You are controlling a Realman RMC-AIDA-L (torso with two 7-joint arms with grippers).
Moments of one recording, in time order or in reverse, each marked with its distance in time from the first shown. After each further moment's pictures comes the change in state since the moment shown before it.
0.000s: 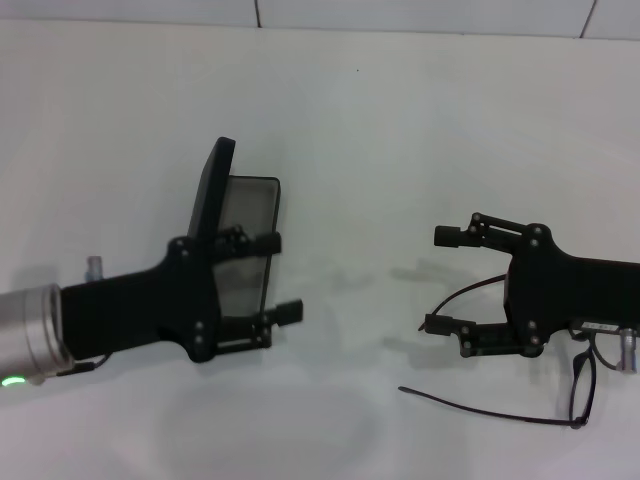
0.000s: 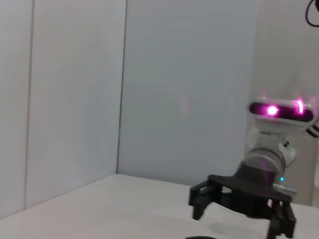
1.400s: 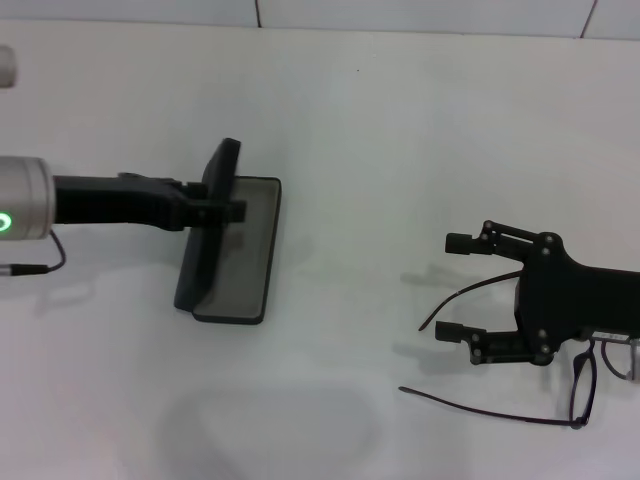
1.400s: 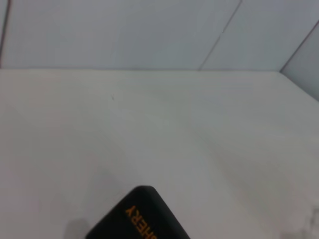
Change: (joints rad) left arm -0.075 -0.049 -0.054 0.565 0.496 -0.283 -1.125; right arm -0.029 -0.003 0.000 -0.009 0.000 -0.002 -0.014
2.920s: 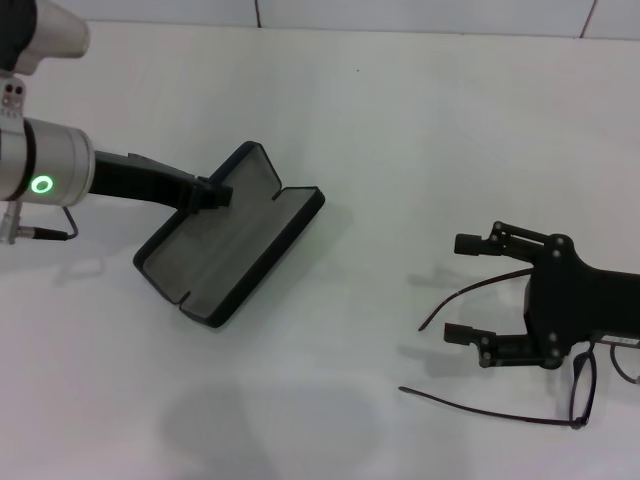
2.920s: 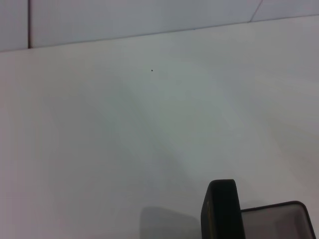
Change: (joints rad) left arm -0.068 0.001 0.161 0.082 0.195 -0.132 -0.217; right arm -0.018 -0.002 0.009 -0.013 0.000 -0.021 -0.010
